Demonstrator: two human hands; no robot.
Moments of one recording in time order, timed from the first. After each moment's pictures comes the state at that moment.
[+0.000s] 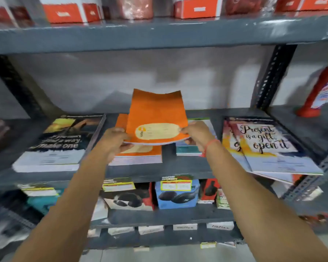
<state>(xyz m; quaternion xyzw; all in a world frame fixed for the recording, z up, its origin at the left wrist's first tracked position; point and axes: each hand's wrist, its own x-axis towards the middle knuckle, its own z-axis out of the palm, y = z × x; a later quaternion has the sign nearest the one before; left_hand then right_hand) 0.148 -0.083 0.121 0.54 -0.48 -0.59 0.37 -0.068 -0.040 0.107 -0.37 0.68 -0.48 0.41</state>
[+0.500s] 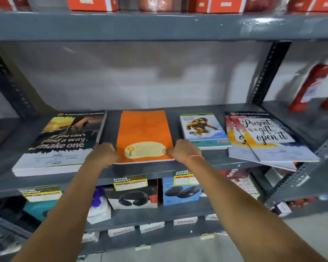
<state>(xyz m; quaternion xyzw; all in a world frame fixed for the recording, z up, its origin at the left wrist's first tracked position) 0.236 -0.118 0.073 0.65 -0.71 -0.27 0.06 0.024 -0.043 0.065 -0.51 0.82 -0.12 0.21</state>
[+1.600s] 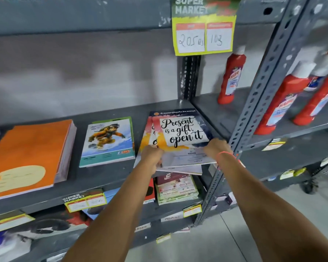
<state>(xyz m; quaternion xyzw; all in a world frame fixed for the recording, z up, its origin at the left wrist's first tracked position) -0.181 0.005 0.033 0.55 -0.54 -0.61 0.18 -0.353 0.086 0.028 -0.23 0.94 -0.14 0.19</state>
